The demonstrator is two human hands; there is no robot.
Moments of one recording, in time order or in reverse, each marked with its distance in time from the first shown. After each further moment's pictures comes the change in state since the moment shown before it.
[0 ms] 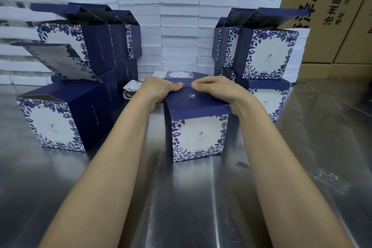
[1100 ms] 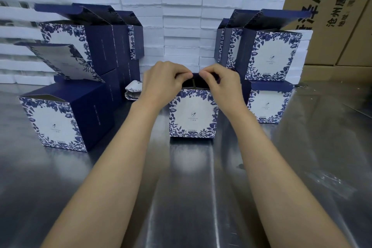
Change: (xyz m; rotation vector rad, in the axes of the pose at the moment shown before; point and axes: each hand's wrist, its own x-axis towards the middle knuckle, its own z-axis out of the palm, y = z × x) left_hand -0.006 0.010 0.003 0.664 0.232 0.731; right_hand 0.014 0.020 0.011 -0.276 0.511 -0.565
